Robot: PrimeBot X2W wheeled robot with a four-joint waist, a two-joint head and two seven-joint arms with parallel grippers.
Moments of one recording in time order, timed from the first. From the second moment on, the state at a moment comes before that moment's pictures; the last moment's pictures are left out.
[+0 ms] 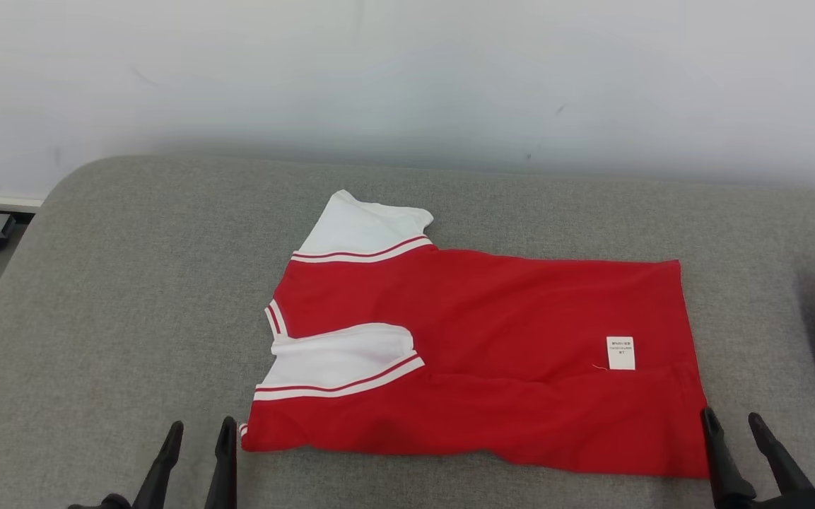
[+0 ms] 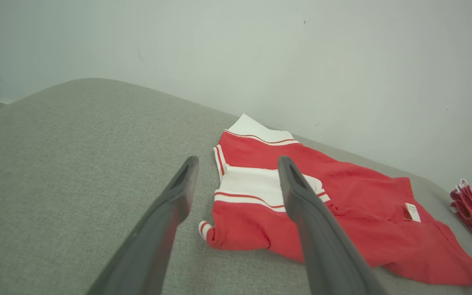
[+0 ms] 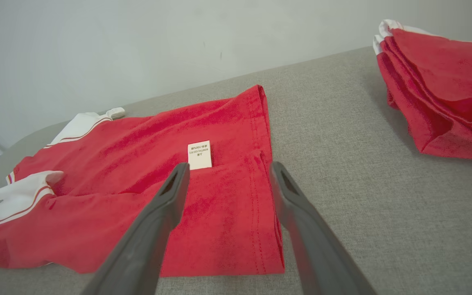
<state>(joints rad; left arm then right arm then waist) 0.10 0.25 -0.35 -0.02 -0.52 0.09 -0.26 0.17 -0.05 -0.22 0.00 0.39 0.13 0.07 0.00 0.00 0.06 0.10</state>
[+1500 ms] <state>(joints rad) -0.13 0.19 -0.43 0.43 -0.58 0.05 -0.05 0.10 -0.05 -0.20 0.13 0.29 0.13 0.23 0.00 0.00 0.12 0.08</state>
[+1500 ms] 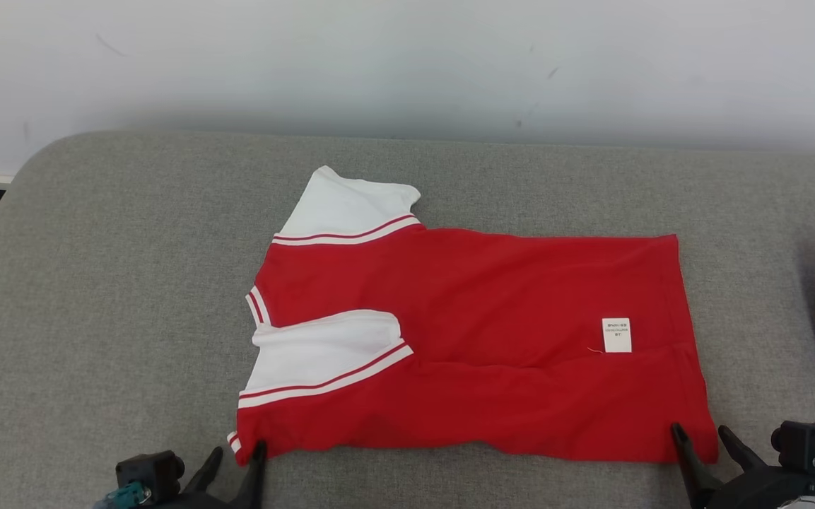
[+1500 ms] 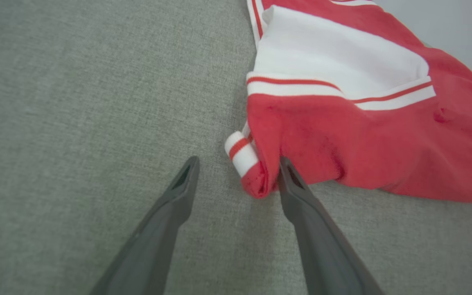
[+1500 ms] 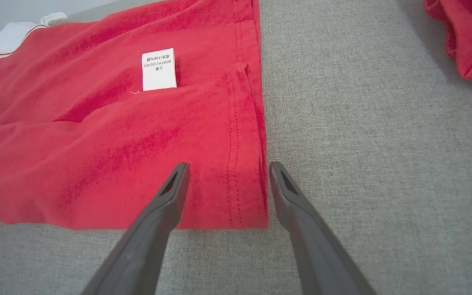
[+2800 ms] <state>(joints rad) -0.15 0.21 -0.45 0.44 -0.61 0.05 -0.04 0.11 -0.05 -0.23 0.05 0.30 0.13 0.38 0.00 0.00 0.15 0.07</state>
